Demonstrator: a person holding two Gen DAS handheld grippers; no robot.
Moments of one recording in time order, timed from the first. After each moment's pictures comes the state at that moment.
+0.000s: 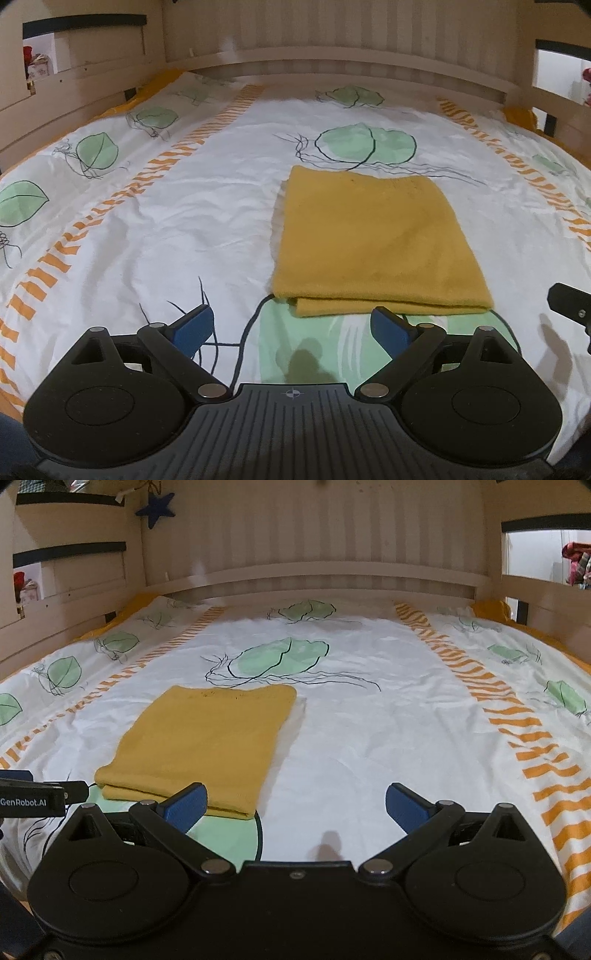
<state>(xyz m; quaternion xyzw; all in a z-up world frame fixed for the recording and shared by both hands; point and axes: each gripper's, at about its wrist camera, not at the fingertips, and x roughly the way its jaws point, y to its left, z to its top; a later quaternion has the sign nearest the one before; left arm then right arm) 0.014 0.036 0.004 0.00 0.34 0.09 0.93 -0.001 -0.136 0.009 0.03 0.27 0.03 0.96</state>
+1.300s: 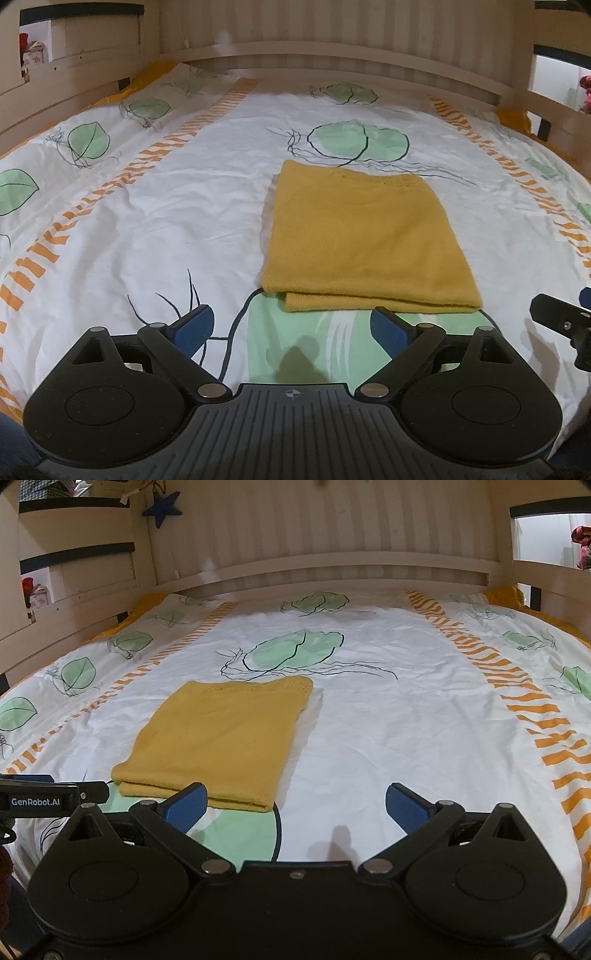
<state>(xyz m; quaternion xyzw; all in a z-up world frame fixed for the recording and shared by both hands) 0.016 0.038 0.003 -0.02 0.35 0.07 0.93 -0.002 -0.134 0.006 0.05 0.28 0.06 0.96</state>
